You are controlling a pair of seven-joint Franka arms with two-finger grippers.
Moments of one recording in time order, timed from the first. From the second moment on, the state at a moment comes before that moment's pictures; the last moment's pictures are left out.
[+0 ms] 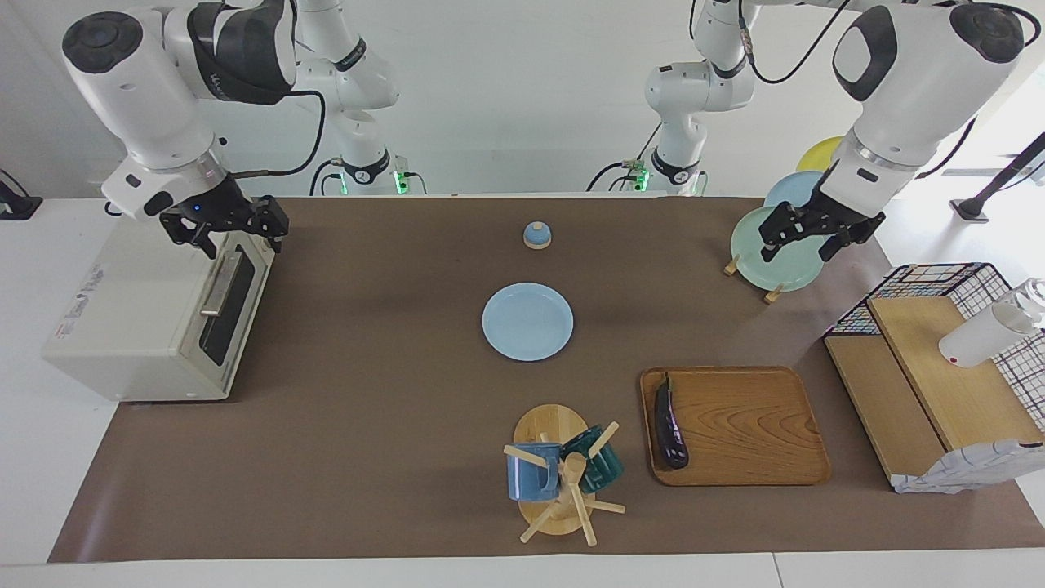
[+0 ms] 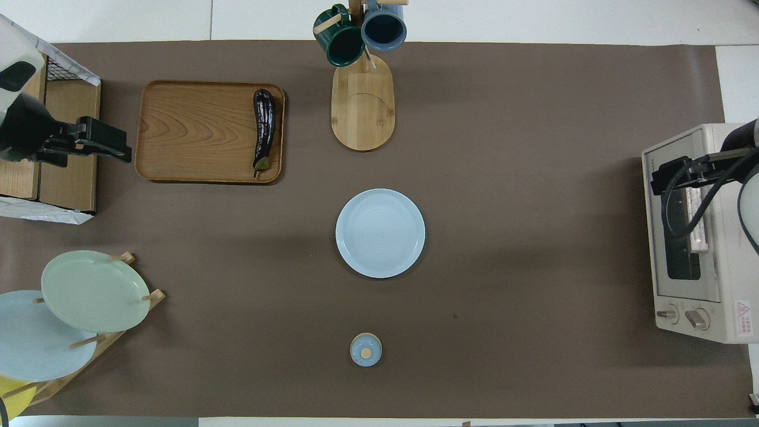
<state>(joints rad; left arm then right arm) -0.04 0.08 -0.08 -1.50 -0.06 1.56 -0.08 0.00 0.03 -0.04 -1.65 -0.05 1.62 -0.16</state>
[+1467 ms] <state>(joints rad) -0.06 0.00 -0.08 -1.61 -0.05 1.54 -0.09 0.01 0.02 -0.03 -1.64 -0.05 1.62 -0.16</state>
